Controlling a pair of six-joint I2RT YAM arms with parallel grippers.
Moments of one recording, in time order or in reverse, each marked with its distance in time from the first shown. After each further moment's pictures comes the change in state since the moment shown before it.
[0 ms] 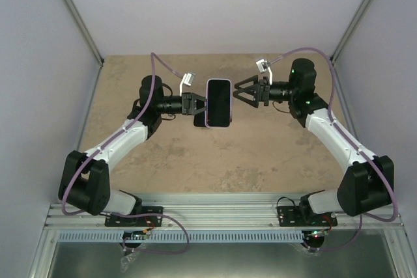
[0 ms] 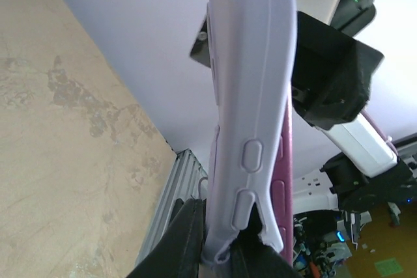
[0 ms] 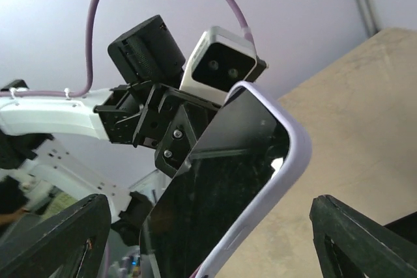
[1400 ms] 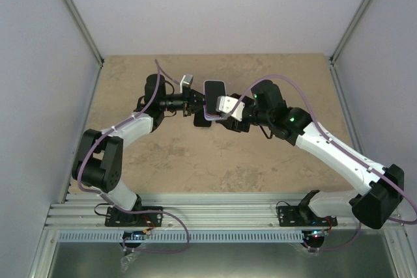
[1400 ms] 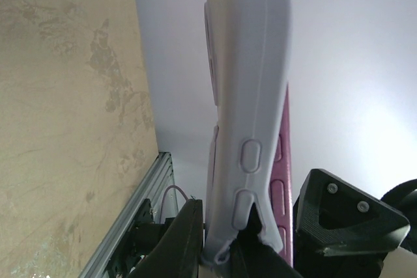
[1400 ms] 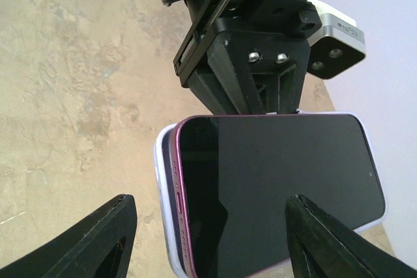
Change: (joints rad) left arm 0.065 0.203 0.019 0.074 -0.003 -0.371; right arm 0.428 -0.099 0.066 -0.557 0.877 -1.170
